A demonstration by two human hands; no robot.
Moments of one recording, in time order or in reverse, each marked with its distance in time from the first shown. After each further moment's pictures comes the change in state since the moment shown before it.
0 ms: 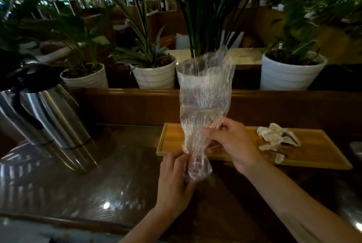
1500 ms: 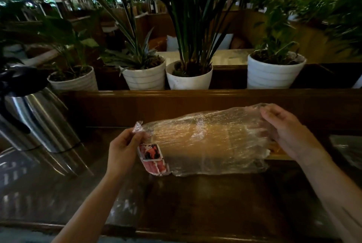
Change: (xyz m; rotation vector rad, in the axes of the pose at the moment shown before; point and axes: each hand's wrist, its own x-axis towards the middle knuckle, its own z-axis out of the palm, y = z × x) left_hand 0.059 -0.035 -0.075 -0.496 0.141 -0.586; right_hand -0.009 -0.017 -0.137 -0.145 0.168 -0.090
